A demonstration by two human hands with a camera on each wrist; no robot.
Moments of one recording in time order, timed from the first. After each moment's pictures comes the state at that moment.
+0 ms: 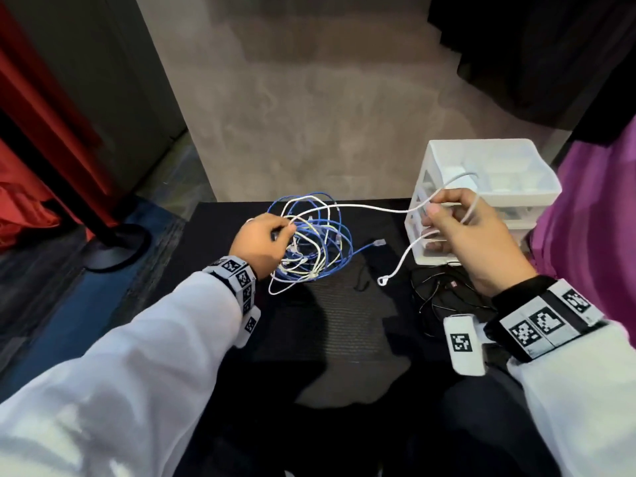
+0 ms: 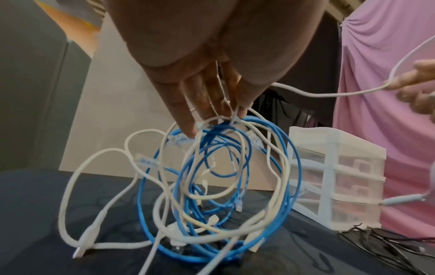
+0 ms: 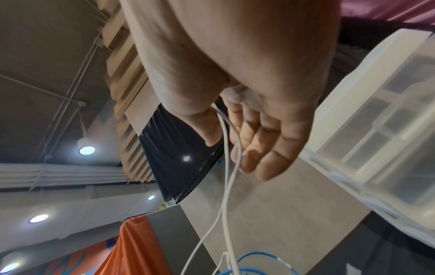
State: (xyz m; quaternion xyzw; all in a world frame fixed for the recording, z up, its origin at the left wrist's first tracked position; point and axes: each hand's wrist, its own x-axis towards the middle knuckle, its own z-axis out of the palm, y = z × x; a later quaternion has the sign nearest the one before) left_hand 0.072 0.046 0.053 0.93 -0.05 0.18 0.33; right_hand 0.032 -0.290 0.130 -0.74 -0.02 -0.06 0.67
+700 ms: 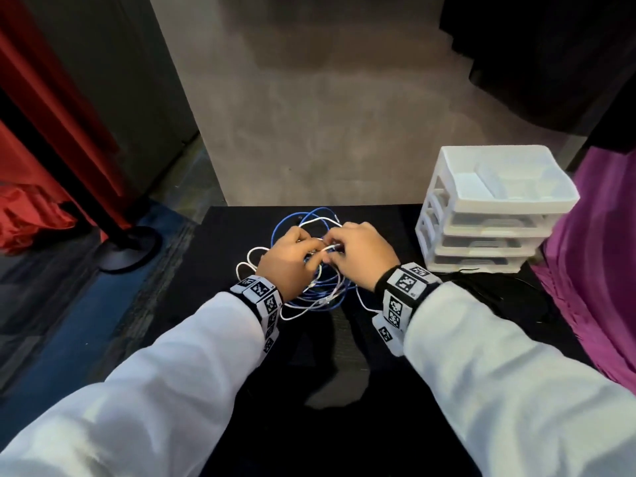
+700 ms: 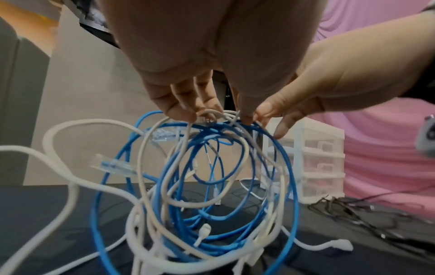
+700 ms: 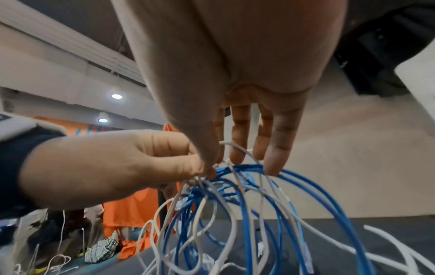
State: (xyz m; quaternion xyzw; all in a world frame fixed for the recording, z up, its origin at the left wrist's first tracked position) left_hand 0.055 0.022 0.034 0.93 -0.13 0.17 0.28; right_hand 0.076 -0.161 0.073 -0.94 -0.23 -0.04 0.25
